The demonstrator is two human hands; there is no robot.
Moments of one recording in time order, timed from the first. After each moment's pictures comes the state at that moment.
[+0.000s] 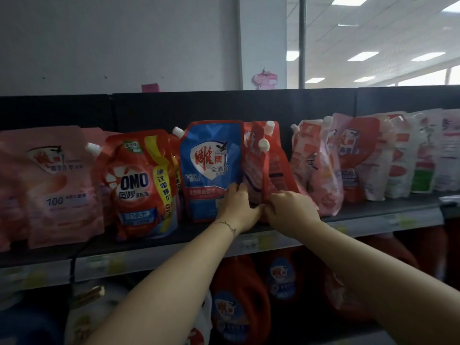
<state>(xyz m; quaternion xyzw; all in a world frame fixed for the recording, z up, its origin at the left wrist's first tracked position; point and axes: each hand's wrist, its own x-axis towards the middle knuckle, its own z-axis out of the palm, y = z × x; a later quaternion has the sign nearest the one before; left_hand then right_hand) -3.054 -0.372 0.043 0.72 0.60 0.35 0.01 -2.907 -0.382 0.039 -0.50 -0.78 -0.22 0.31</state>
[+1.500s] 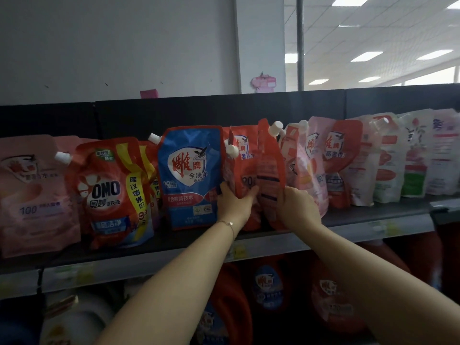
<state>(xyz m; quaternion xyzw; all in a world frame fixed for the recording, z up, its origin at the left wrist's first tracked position) -2.992 -0.342 0.044 0.54 0.57 0.58 0.21 -2.848 -0.337 0.038 -0.58 -0.68 -0.05 0.45</state>
